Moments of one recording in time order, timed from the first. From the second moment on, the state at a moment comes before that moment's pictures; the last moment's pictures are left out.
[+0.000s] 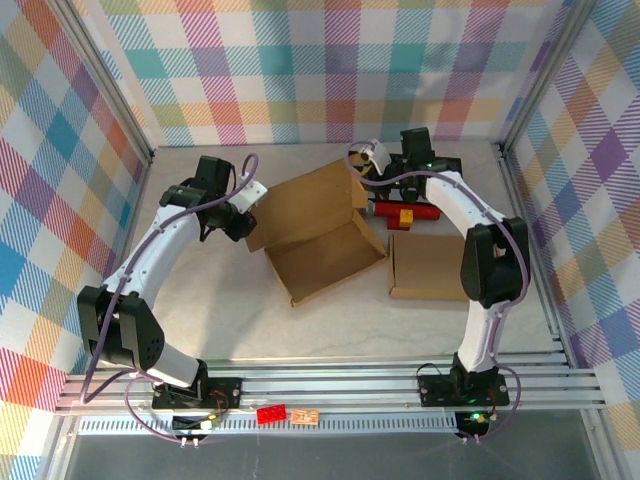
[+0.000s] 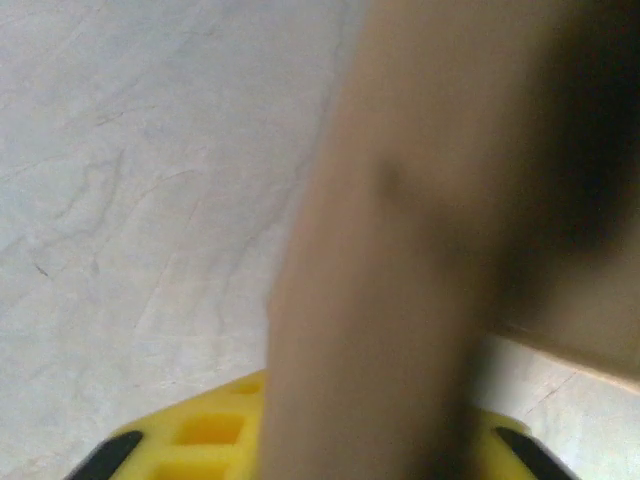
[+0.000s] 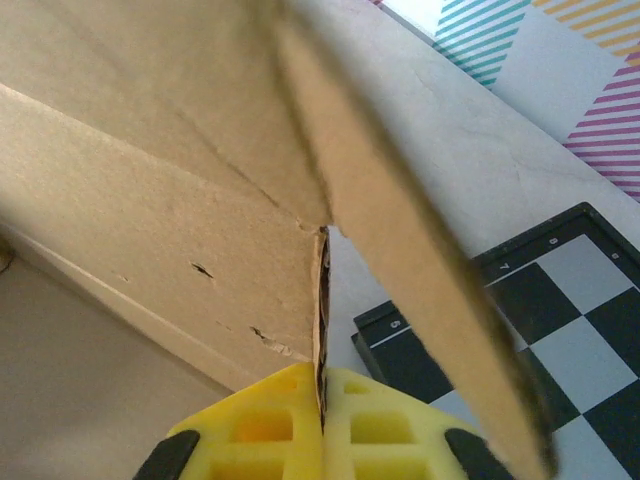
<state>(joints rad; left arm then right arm) -0.23 1.50 1.35 -0.89 0.14 0.48 0.28 1.92 1.59 -0.41 -0.59 -0.50</state>
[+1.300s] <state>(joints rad) -0.10 1.32 1.13 -0.71 0.22 0.18 0.35 1.73 1.38 -0.39 -0.45 -0.39</state>
